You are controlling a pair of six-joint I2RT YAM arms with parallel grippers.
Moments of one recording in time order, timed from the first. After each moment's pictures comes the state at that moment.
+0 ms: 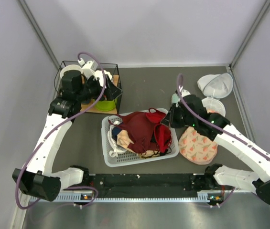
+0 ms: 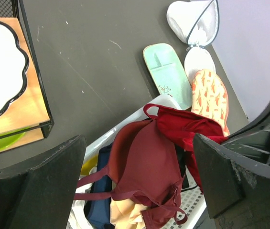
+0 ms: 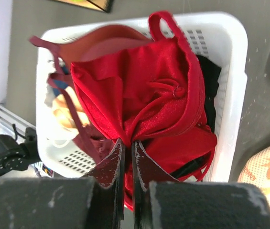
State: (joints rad) left arm -0.24 1.17 1.29 -0.48 0.48 -0.36; right arm 0.71 1.06 1.06 -0.61 -0.04 0.65
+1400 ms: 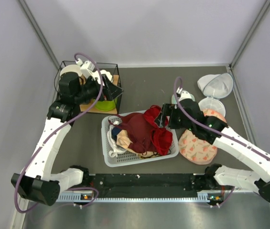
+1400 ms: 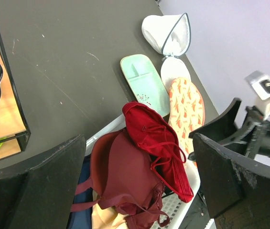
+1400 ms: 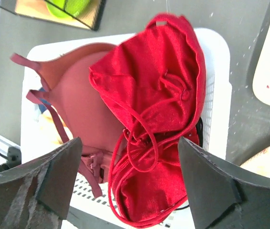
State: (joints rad) left arm -0.23 1.12 1.23 -0.38 0.54 -0.45; right arm 0.79 1.06 0.95 -0.53 0.13 0.68
